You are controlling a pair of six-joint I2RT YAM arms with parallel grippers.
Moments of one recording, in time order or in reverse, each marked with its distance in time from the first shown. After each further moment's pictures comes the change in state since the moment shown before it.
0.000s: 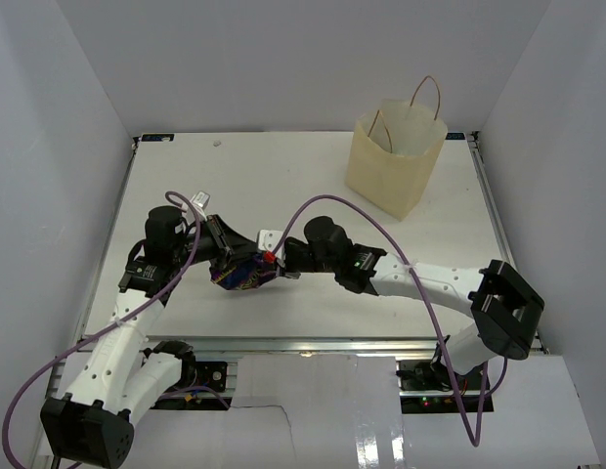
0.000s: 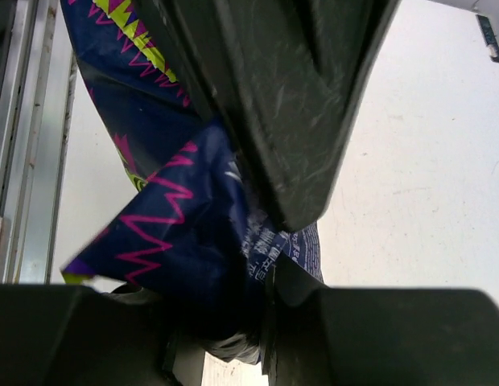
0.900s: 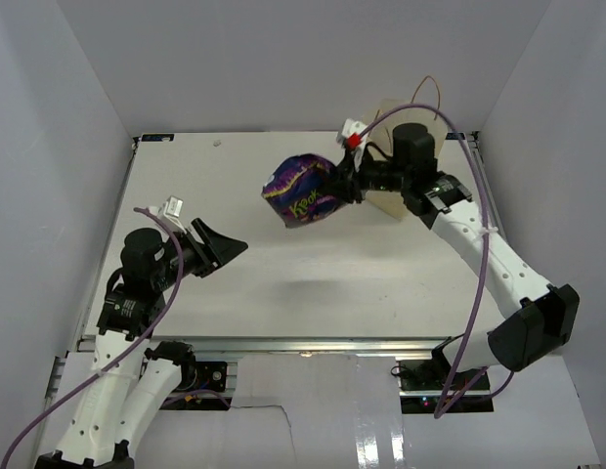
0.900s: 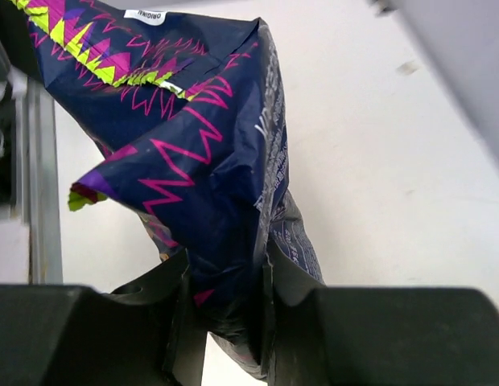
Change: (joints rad) left arm -0.002 -0.233 0.076 -0.135 -0.285 0.235; right arm -0.515 -0.107 0.363 -0.533 -0.417 0.124
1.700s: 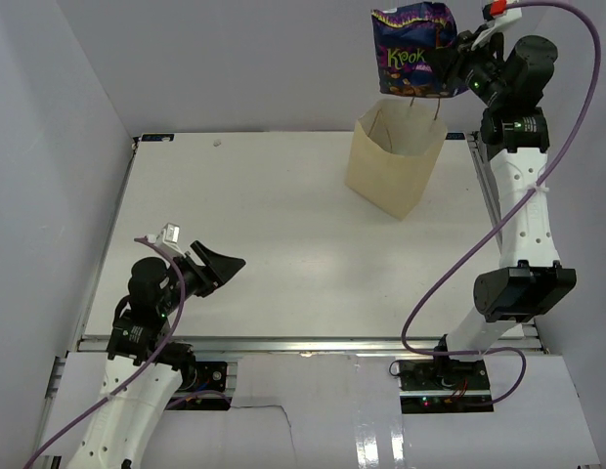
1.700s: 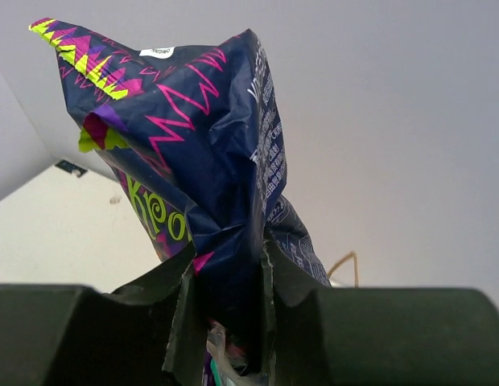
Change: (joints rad) left arm 0.000 -0.233 -0.294 0.046 -0.094 -0.051; right arm -0.529 0.256 0.687 0.121 0.228 0.388
